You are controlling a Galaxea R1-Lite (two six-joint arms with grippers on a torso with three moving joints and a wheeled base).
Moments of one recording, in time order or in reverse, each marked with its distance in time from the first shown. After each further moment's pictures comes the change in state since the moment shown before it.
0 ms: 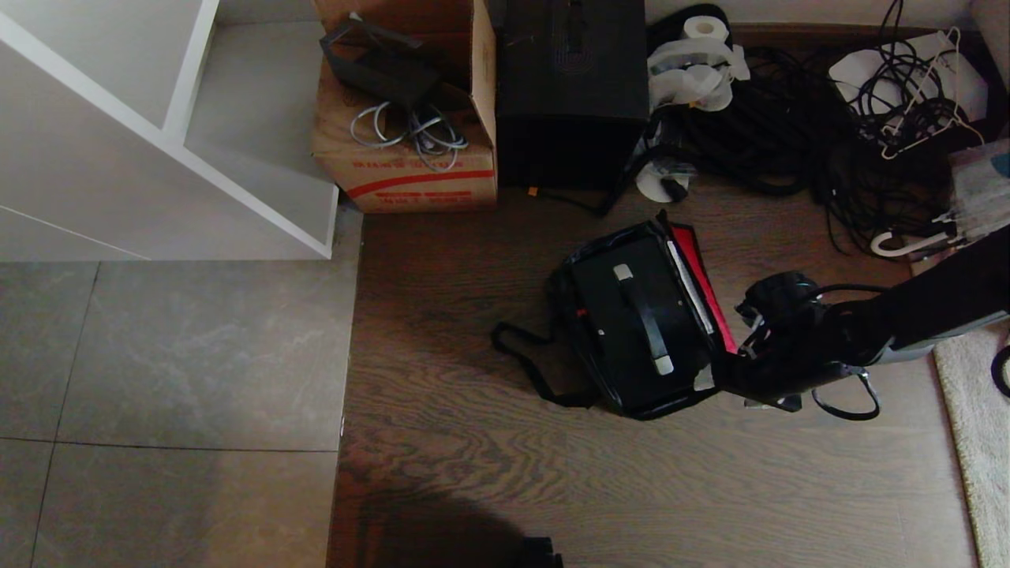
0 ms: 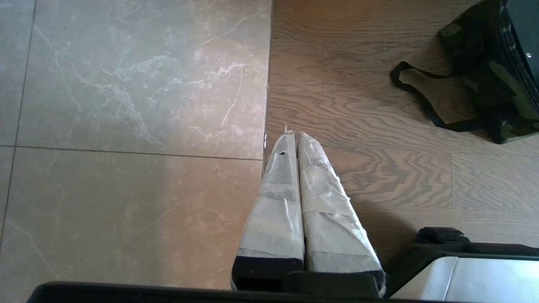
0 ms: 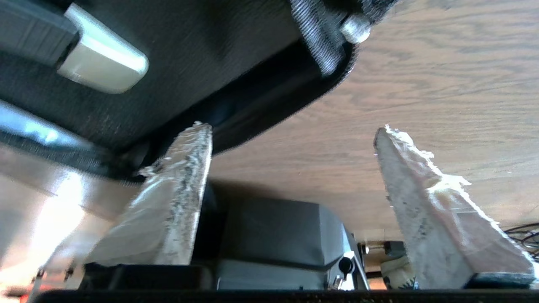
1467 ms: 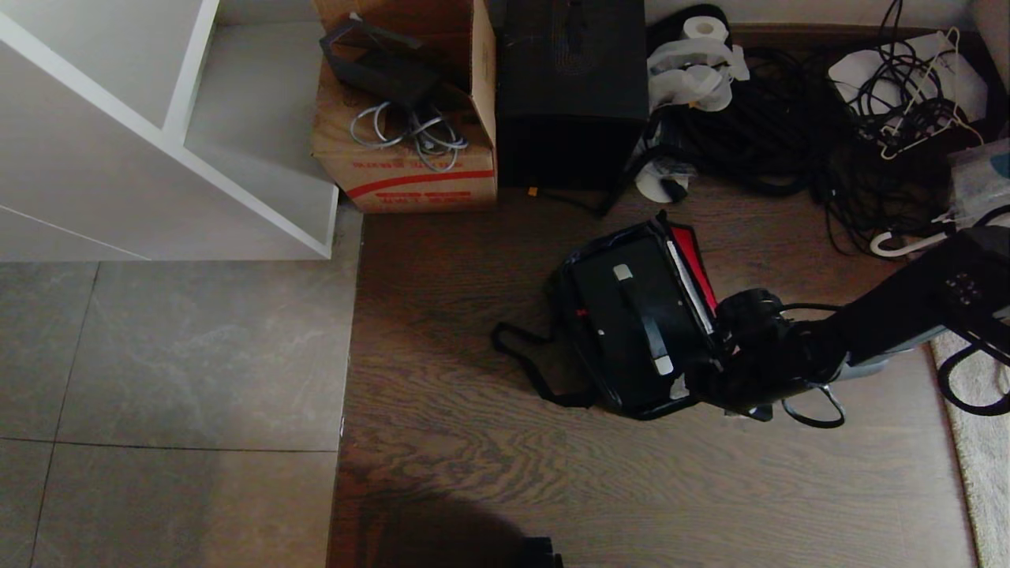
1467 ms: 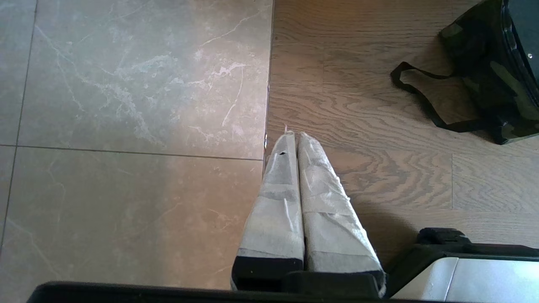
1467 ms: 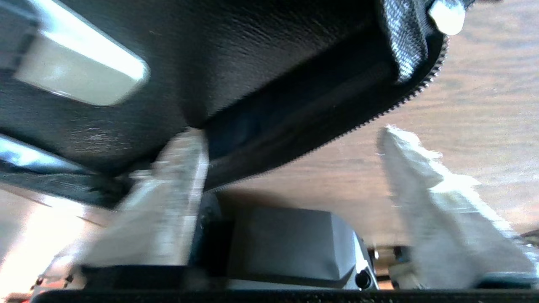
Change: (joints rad) left arm 0.000 0.000 0.000 0.000 0.000 0.000; right arm 0.059 0.095 -0.005 -0.086 -0.051 0.062
